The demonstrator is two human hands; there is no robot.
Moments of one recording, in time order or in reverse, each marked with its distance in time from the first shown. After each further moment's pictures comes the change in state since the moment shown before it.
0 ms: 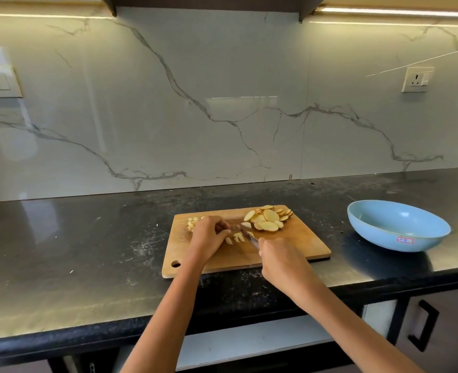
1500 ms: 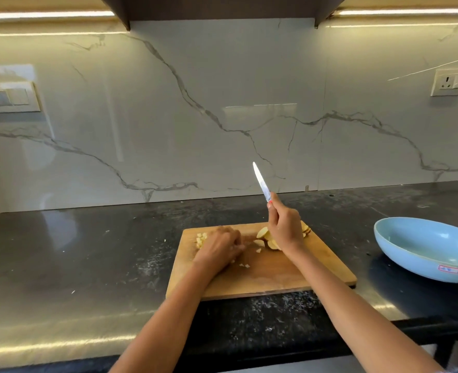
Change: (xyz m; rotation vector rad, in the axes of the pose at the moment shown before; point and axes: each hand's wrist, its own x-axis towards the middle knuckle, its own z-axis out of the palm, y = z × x) left_hand 0.029 -0.006 0.001 0.398 -0.134 0.254; right_hand 0.141 0.047 0.048 0.588 0.620 -0.073
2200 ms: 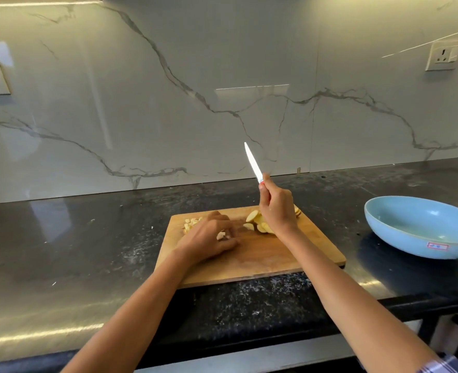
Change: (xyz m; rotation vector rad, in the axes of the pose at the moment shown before) left_hand -0.008 -0.010 0.000 -0.099 -0.011 0.205; right_hand 0.004 0.007 0.001 -0.025 0.051 -0.009
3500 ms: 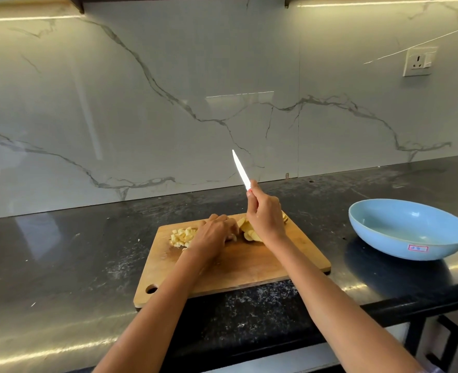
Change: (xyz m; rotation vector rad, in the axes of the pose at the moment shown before) left_hand 0.043 0.023 0.018 0.174 -0.131 -0.160; right_hand -0.002 -0.003 -0.007 0.021 -0.005 0.041
